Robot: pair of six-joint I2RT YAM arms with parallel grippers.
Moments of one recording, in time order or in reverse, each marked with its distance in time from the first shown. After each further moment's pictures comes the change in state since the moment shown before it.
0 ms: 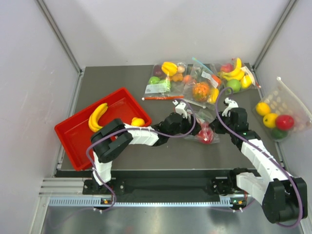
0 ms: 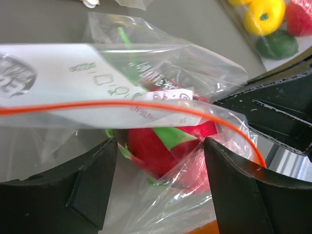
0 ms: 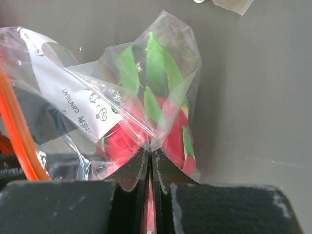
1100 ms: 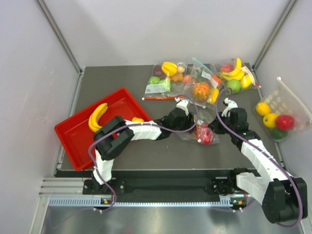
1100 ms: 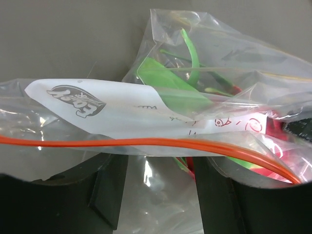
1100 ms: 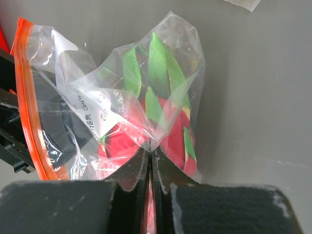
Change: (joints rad) left arm 0.040 0.043 0.105 -0.232 -0.056 0.092; right arm 0.000 0.000 -0.002 -0.002 -0.025 0.000
